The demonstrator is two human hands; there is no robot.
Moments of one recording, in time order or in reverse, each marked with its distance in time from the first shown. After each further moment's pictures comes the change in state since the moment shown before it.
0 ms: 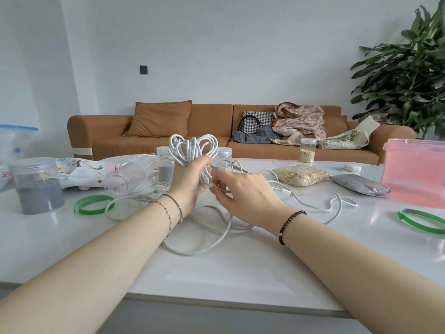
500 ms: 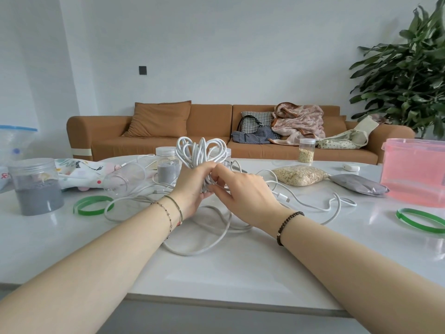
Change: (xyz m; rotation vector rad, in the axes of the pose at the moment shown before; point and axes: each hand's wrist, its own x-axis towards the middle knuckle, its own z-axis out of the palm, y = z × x) left_hand -0.009 0.000 0.006 0.001 -0.113 -0.047; right_hand 0.000 -0.002 0.002 0.021 0.014 0.041
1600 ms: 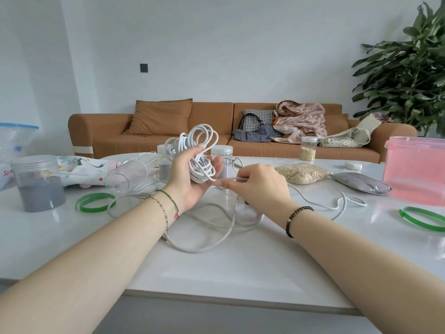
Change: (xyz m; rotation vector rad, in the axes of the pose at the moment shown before) left_hand -0.002 0.016 -0.005 -0.566 0.011 -0.098; right_hand 0.004 0.014 -0.011 0.086 -0.098 0.596
